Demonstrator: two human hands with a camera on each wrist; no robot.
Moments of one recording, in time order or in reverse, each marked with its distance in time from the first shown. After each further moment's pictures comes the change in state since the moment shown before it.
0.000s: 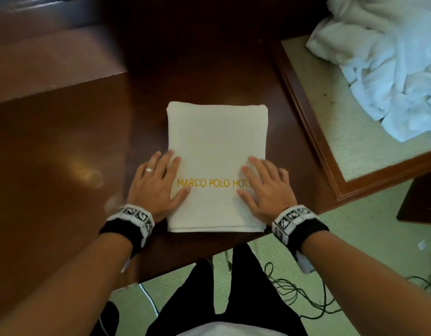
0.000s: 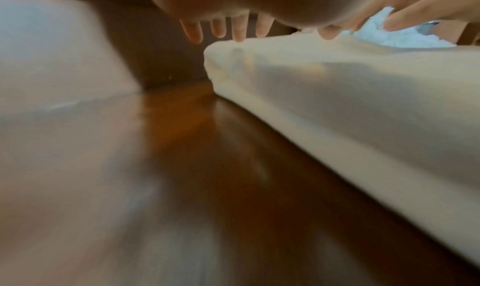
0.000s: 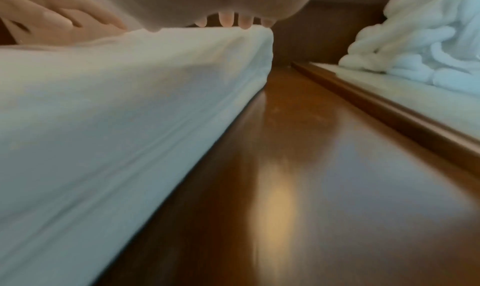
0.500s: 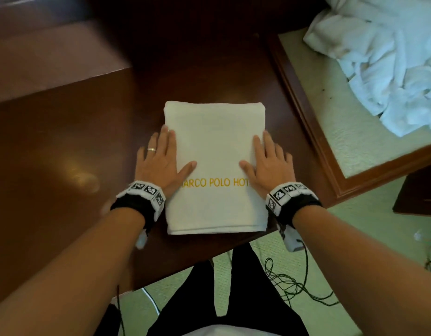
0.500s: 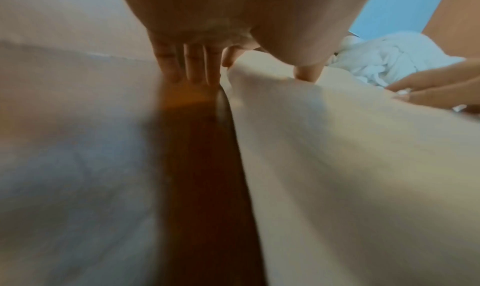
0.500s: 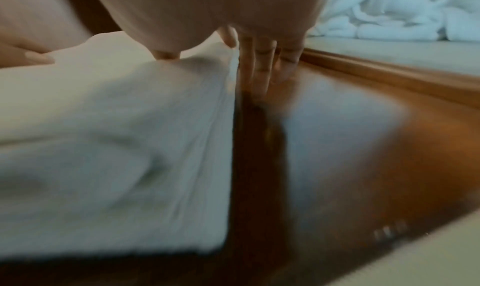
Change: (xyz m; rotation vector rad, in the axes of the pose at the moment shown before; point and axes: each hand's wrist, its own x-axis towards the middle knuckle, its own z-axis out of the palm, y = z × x) left_hand 0.056 0.006 -0.016 -0.078 -0.106 -0.177; right_hand 0.049 0.007 -0.010 0.065 -0.153 0.351
